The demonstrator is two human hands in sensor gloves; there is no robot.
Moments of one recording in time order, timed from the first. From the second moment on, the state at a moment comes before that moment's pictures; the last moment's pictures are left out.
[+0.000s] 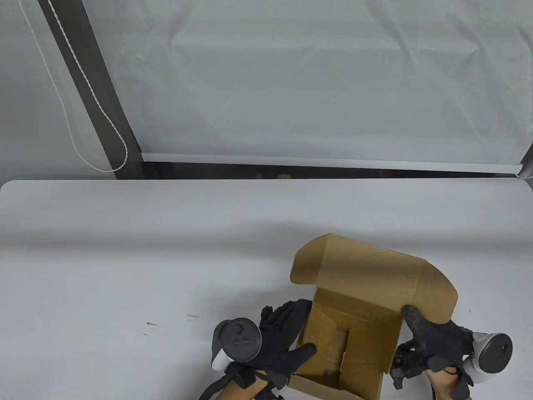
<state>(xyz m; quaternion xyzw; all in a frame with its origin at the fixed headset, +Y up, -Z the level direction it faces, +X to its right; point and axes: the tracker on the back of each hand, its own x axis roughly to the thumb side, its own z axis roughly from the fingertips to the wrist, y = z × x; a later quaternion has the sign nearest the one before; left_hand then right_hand) -0.059 -0.716 -0.254 -0.05 -0.33 0.57 0.75 0.301 -0.681 -0.250 0.19 -0.19 0.66 0.70</state>
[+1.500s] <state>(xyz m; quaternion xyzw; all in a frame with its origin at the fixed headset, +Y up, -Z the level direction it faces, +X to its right) -0.065 -0.744 -0.259 -0.26 -0.23 0.44 0.83 0.346 -0.695 -0.263 0.10 -0.12 0.73 0.67</state>
